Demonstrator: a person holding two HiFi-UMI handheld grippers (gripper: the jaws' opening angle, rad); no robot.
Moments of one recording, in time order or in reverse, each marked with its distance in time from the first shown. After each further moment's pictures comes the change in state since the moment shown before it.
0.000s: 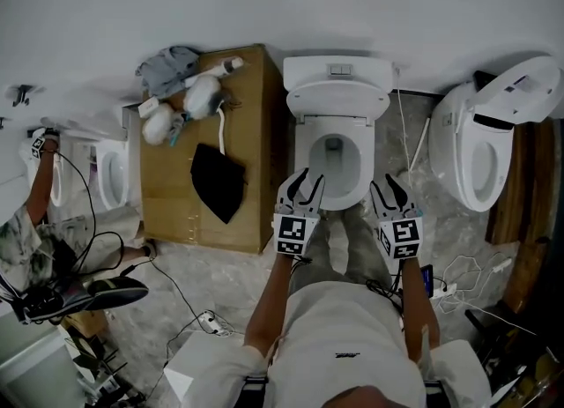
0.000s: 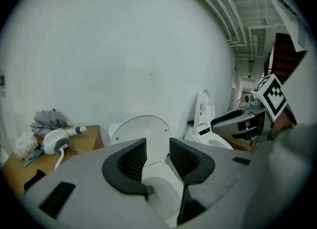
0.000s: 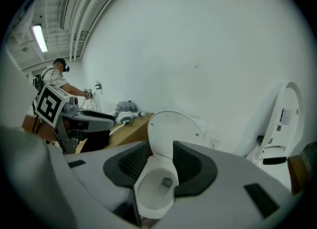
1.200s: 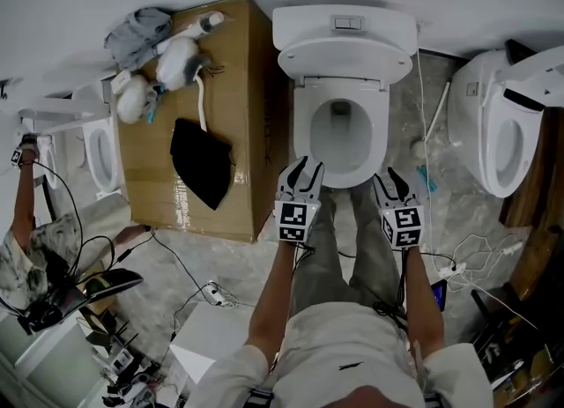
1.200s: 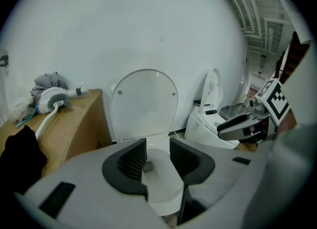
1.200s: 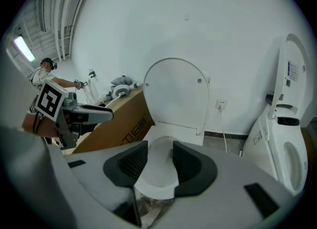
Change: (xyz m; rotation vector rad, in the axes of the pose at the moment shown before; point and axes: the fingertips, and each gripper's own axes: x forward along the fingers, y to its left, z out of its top) left arm 0.062 0.017 -0.156 -0.089 0.189 0.028; right arm 0.079 -0.008 -0.167 0.125 0.230 0.056
